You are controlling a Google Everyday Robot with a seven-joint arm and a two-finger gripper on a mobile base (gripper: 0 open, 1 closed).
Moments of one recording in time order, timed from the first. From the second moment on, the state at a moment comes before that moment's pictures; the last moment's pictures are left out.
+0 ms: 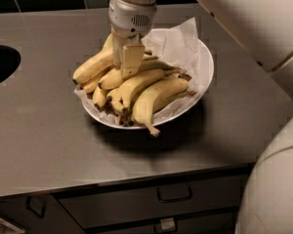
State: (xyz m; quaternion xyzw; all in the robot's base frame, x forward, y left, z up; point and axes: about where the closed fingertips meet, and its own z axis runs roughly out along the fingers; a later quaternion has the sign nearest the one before) arm 0.551 0.041 0.940 -0.82 0.56 0.06 0.10
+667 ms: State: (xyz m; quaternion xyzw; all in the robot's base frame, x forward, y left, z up) arm 0.540 0.046 0.986 -0.82 0.55 0.00 0.16
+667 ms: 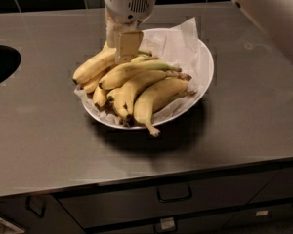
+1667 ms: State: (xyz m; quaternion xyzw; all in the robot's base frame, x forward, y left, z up) arm 0.557 0.048 1.005 -0.82 0.55 -0.03 0.17
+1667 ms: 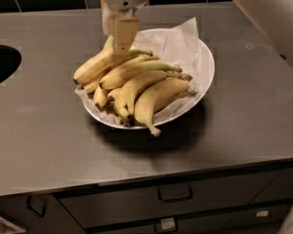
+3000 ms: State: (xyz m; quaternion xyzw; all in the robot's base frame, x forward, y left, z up) arm 0.578 0.076 0.969 -0.84 0.53 0.00 0.14
